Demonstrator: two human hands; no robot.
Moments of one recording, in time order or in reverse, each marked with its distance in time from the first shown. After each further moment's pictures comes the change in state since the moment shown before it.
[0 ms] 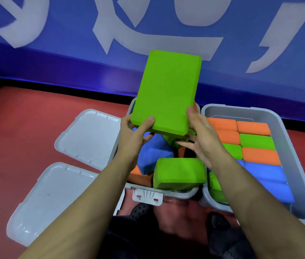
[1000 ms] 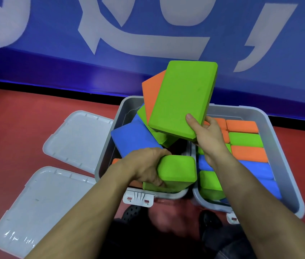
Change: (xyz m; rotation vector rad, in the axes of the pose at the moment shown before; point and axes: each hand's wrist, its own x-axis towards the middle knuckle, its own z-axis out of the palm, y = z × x) left_hand -0.009 -0.027 0.016 1.557 -0.929 0.190; right_hand 0.016 0.001 -0.045 -0.104 0.255 -0.141
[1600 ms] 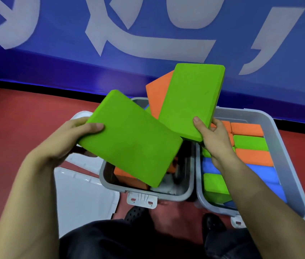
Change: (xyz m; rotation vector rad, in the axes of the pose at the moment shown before) left_hand -0.131 -0.065 -0.098 -1.004 0.484 -0.325; right_hand 0.012 0.011 -0.007 -0.046 0.023 -0.006
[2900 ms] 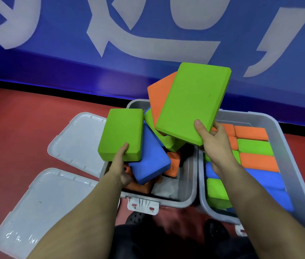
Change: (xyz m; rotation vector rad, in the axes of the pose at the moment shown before) left_hand 0.083 -0.111 0.126 -0.890 0.225 -0.527; right_hand -0.004 -0.003 0.014 -0.006 0.010 -0.011
